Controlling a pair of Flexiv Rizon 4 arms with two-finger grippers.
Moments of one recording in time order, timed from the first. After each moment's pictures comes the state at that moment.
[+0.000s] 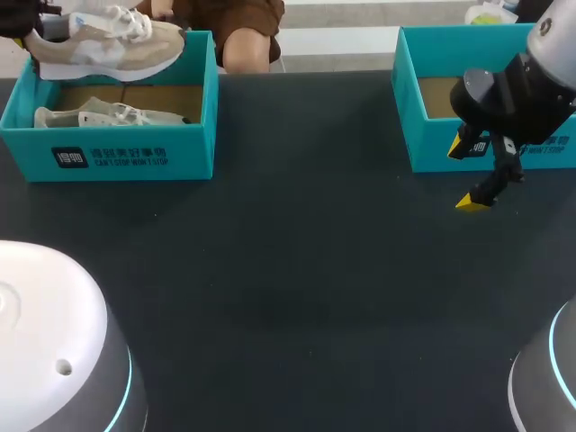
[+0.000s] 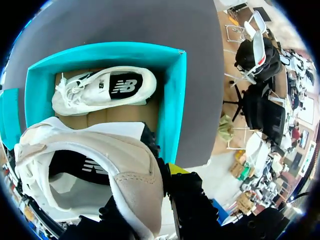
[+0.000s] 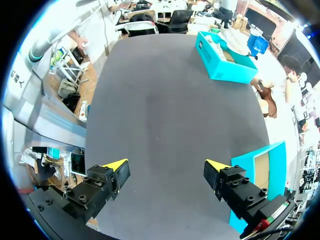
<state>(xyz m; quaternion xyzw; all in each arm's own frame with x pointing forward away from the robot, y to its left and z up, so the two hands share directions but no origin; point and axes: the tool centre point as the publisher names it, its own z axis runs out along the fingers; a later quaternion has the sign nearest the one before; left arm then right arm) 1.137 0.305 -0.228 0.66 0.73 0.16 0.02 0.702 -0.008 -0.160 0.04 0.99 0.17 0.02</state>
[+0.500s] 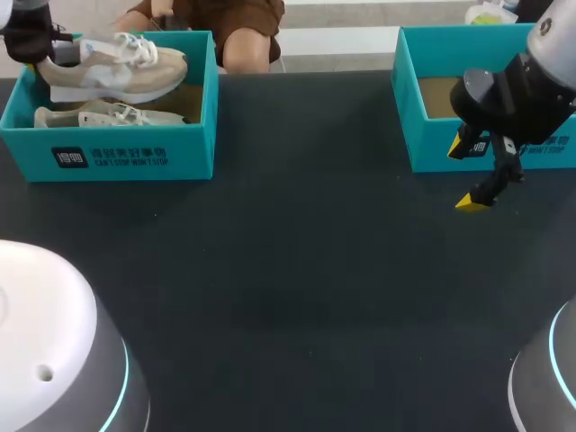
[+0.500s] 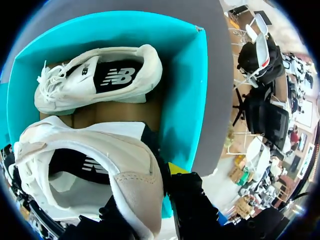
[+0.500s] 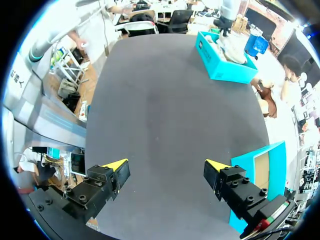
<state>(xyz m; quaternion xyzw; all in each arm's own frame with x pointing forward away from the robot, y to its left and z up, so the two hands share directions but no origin) 1.149 0.312 -0.293 0.66 0.74 0.16 -0.01 0.702 -0.008 -0.160 0.04 0.99 0.17 0.02</state>
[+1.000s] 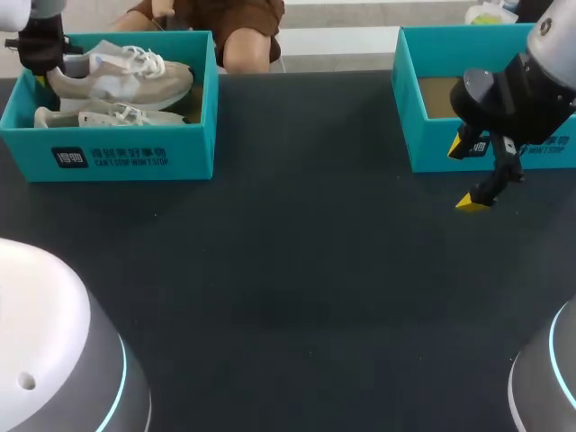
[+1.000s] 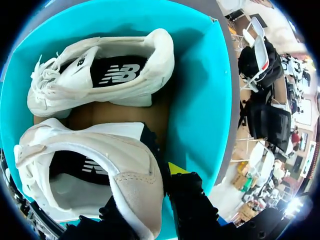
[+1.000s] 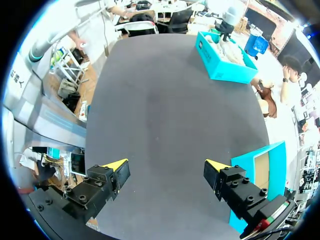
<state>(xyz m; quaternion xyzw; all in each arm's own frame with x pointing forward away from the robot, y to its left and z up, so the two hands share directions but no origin) 1.159 0.307 -0.329 0.66 0.74 0.13 -0.04 0.702 -0.008 -0.160 0.04 0.99 0.17 0.02</state>
